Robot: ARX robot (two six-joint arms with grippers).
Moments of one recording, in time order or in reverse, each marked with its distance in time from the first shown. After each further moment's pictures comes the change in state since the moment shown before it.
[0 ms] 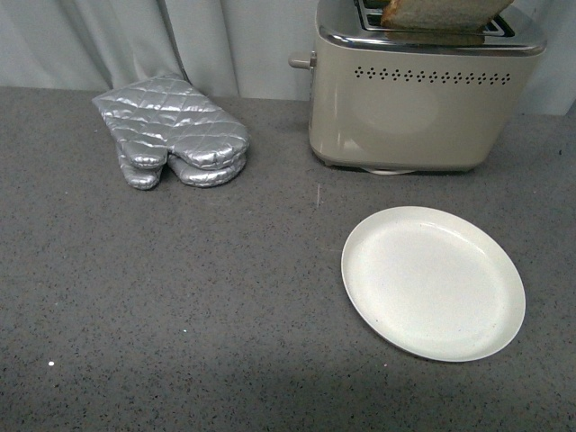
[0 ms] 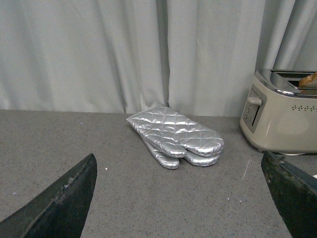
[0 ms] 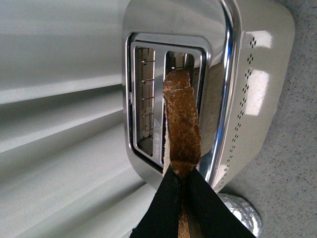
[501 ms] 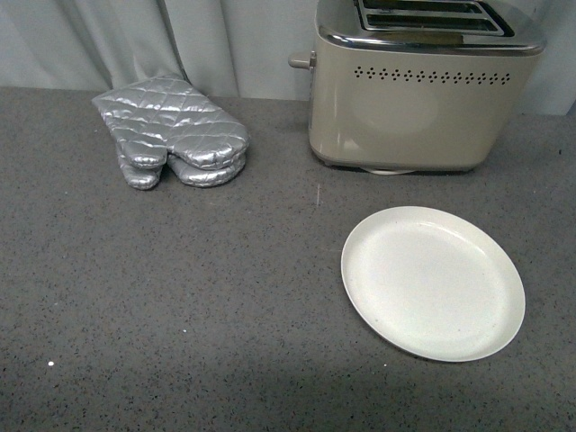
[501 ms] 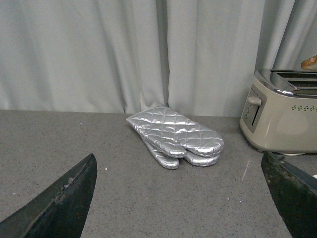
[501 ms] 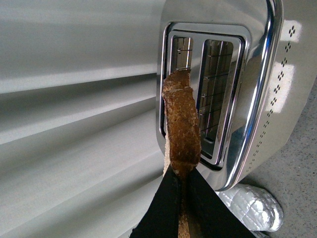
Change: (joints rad) left arm 0.000 0.000 0.000 0.000 0.000 0.000; right arm 0.014 -0.061 -0.003 0.041 0.000 -0.008
